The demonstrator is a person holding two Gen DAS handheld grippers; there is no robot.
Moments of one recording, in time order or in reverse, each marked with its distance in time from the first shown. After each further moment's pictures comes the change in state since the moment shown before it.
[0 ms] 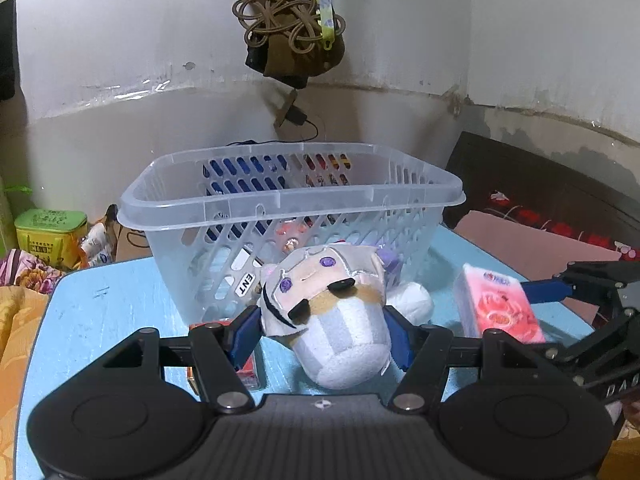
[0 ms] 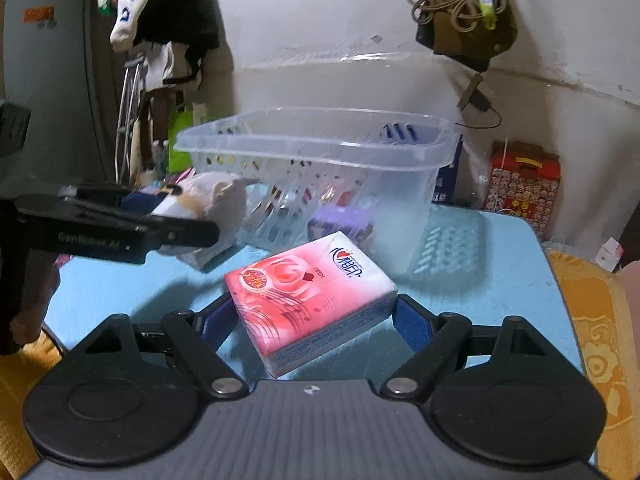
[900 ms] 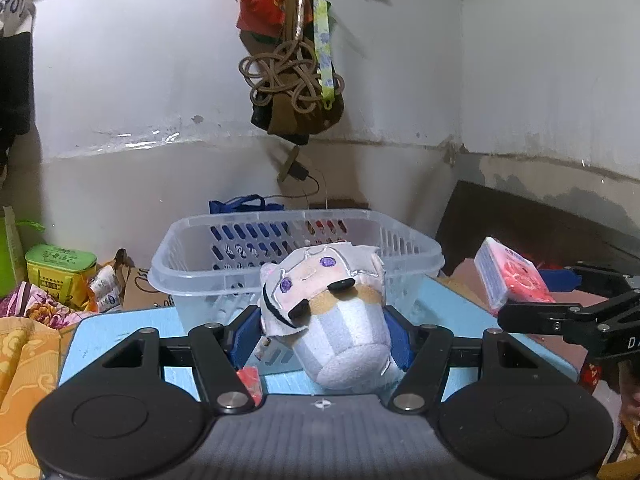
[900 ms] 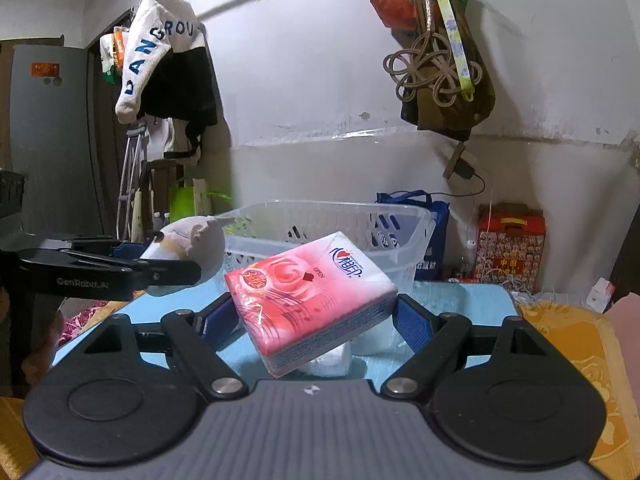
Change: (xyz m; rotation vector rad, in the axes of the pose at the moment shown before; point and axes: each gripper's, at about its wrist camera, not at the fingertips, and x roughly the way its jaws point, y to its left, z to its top) left arm -0.048 -0.002 0.013 -0.011 -0.162 0.006; right arm -0.042 0.000 0.023 0.021 -0.219 -0.012
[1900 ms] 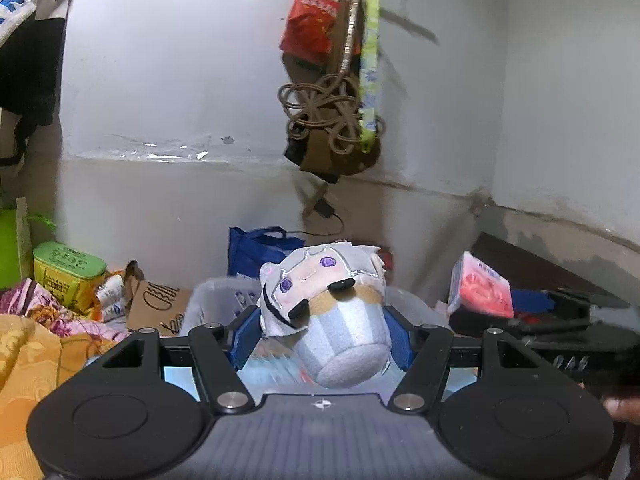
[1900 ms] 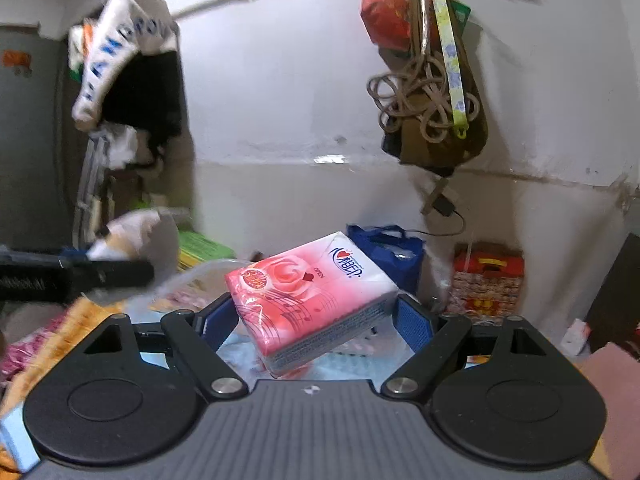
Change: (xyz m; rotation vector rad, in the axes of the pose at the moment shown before) left arm 0.029 0.036 0.070 -0.135 -0.055 0.045; right arm 0.081 0.003 0.074 -0.051 -0.009 -0.134
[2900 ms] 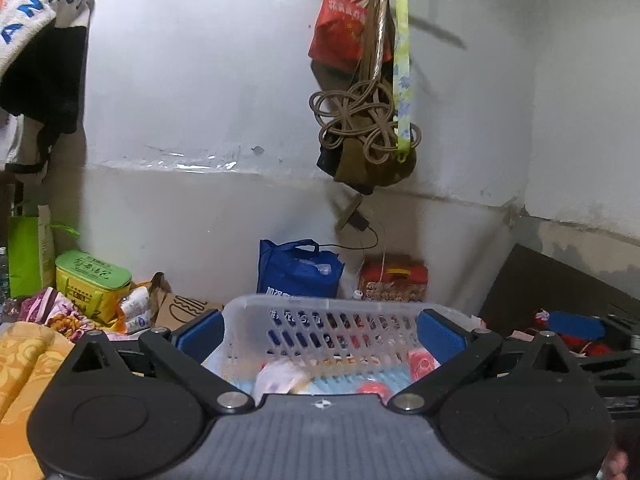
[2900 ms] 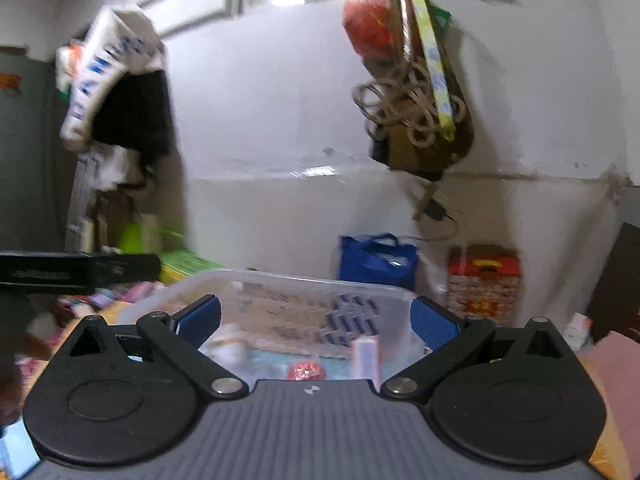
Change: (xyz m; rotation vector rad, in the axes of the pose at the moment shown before) left arm 0.012 0.010 -0.011 0.007 -0.051 0.089; right arm -0.031 0.002 -0.028 0.054 -0.091 0.014
